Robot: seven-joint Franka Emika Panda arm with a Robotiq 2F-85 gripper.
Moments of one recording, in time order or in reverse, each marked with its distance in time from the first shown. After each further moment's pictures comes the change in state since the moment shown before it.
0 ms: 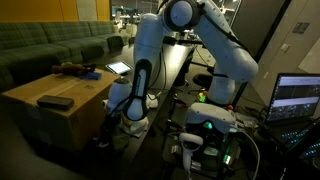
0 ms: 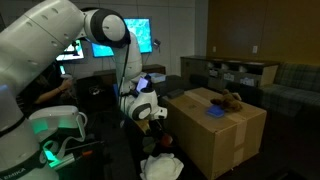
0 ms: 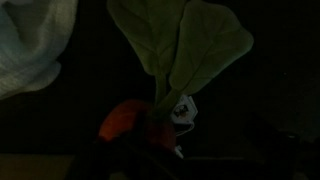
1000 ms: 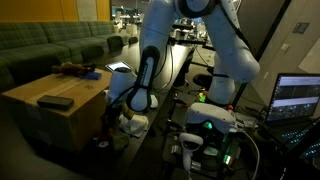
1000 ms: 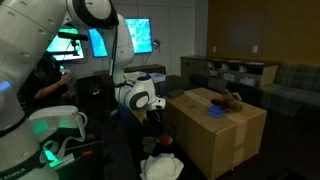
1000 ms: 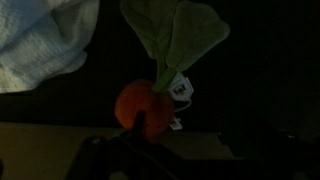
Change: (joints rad) arm 0.071 -0.186 -0.059 -0.117 0.000 -0.053 0.095
